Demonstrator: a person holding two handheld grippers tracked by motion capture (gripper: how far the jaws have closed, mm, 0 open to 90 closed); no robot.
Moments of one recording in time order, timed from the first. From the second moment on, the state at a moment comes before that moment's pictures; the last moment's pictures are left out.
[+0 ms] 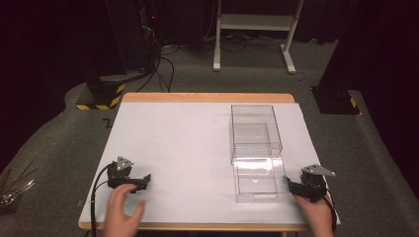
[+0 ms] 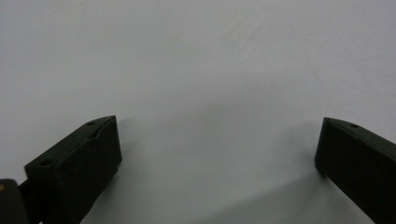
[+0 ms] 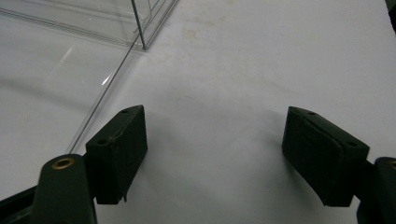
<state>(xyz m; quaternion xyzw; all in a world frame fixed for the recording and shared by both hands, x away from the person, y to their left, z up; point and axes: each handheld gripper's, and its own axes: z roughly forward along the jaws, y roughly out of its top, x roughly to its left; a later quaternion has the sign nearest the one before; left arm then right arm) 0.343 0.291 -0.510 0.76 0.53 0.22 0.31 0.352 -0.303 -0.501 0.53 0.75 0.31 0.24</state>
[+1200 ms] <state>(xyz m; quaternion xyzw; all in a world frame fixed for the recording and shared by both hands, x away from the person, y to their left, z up) 0.343 0.291 -0.510 0.76 0.53 0.23 0.31 0.346 -0.304 -0.491 0.52 0.74 0.34 0.25</state>
